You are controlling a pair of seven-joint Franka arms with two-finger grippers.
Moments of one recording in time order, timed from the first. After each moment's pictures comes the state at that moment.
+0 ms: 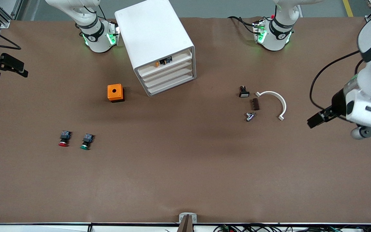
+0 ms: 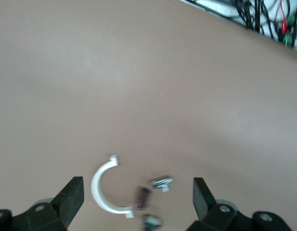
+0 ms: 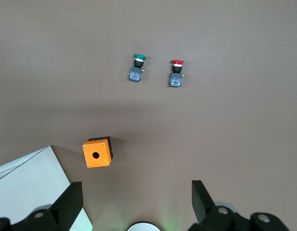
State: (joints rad) left arm 0.04 0.24 -0.24 -1.35 0.11 1.63 -0.51; right arm -0.02 -0.10 -0.06 -1.65 0.03 1.48 -0.08
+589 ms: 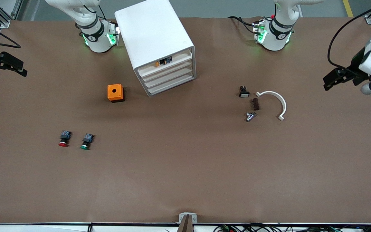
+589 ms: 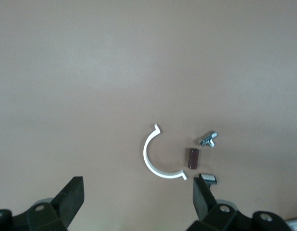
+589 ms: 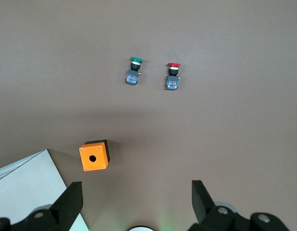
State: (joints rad) left arm -0.04 -0.09 -0.08 -1.70 0.06 1.61 -0.24; right arm -0.02 -0.11 -0.06 -1.67 0.01 1.51 -0.08
